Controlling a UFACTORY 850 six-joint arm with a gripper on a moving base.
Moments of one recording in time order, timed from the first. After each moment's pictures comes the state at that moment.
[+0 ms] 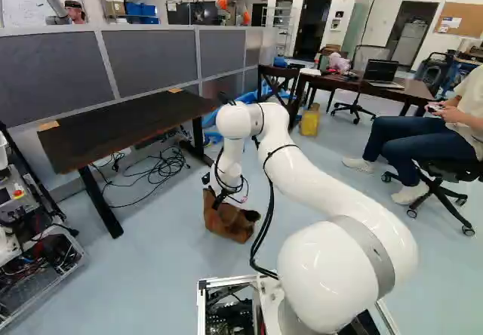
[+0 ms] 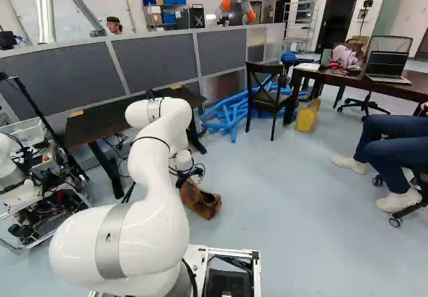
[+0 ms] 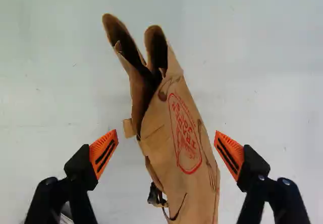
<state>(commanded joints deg) 13.3 -82.5 -85.8 -12.4 13.2 -19.3</state>
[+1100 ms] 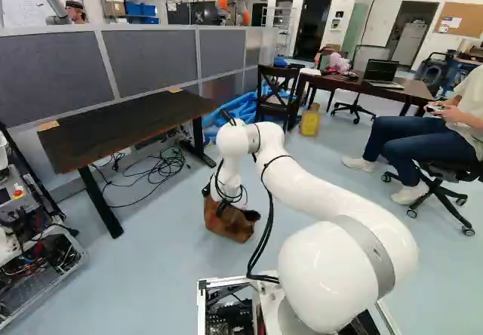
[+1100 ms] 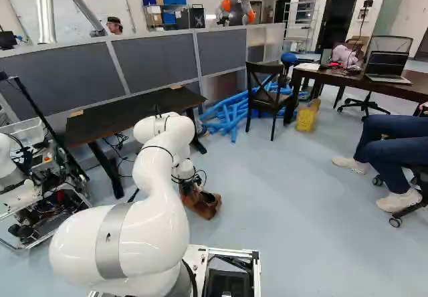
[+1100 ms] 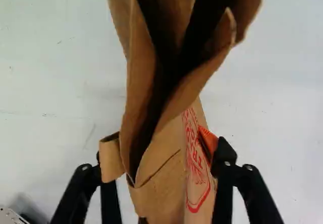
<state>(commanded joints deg) 13.3 -92.6 -95.6 -12.4 13.2 -23.5</state>
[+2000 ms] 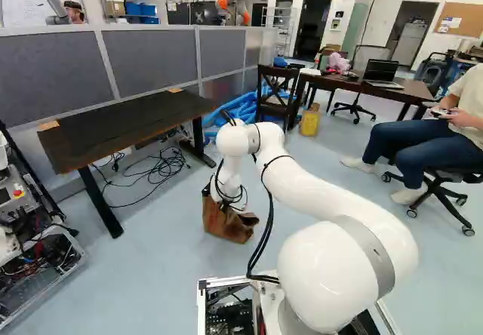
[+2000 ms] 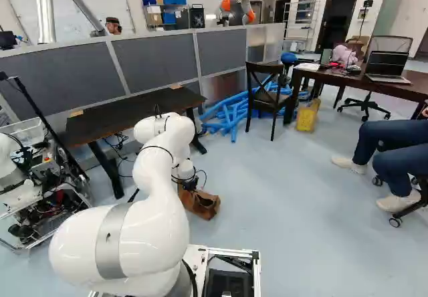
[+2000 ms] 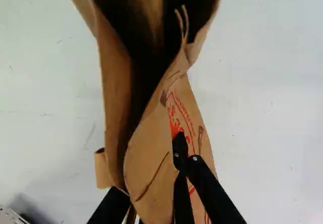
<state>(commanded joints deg) 13.3 -92.0 -94.9 -12.4 13.2 -23.5</state>
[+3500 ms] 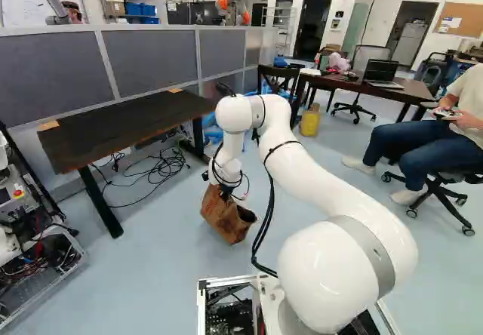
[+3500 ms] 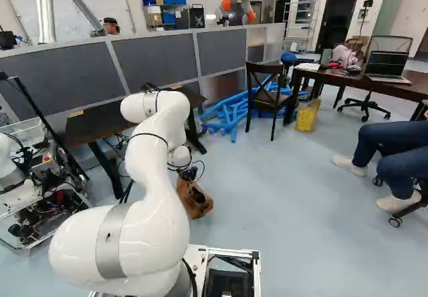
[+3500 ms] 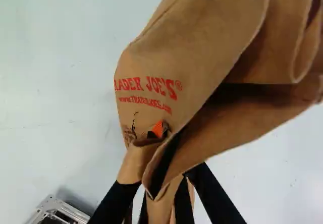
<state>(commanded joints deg) 13.8 -76.2 -80.3 -1.1 10.9 -23.5</state>
